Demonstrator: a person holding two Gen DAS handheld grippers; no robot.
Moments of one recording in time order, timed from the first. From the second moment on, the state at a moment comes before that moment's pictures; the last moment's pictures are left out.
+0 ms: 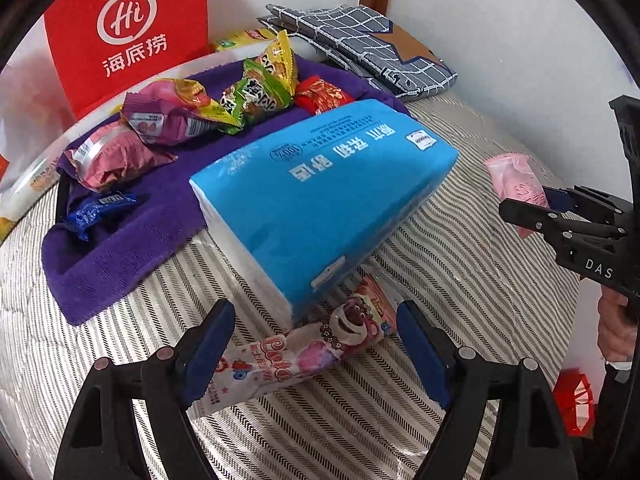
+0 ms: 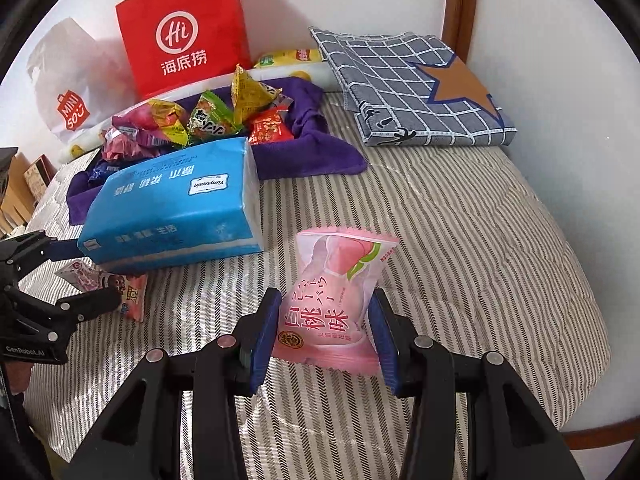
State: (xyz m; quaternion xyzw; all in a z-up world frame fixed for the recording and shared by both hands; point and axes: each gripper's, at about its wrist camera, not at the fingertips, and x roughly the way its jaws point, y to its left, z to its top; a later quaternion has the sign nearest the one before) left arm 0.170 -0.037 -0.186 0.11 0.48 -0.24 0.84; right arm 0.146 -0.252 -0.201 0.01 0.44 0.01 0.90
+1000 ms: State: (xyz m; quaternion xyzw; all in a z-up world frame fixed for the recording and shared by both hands) left arm 0.142 -0.048 -0.193 0.11 0.50 -0.22 0.83; right arm 0.131 -0.249 -0.212 0.03 0.44 0.03 0.89
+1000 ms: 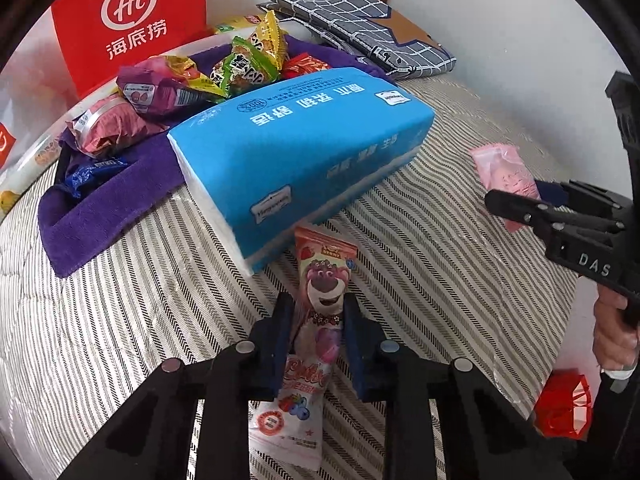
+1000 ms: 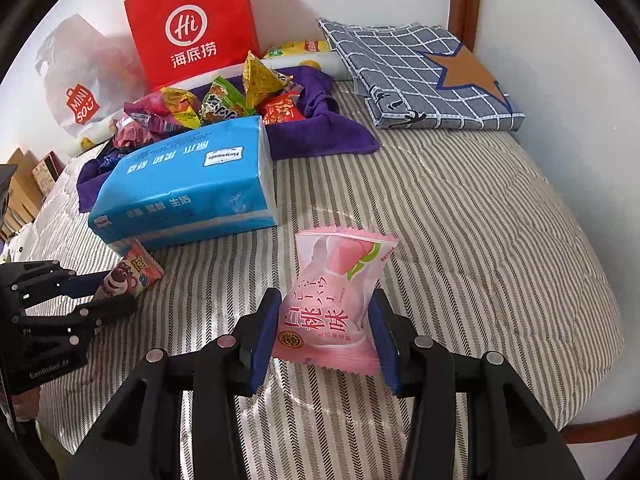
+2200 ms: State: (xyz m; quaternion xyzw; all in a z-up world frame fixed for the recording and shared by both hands) left arm 0.151 -0.035 -0.118 0.01 0.46 -0.24 0.86; right arm 0.150 -0.224 -0.132 0.00 0.39 0.10 0.92
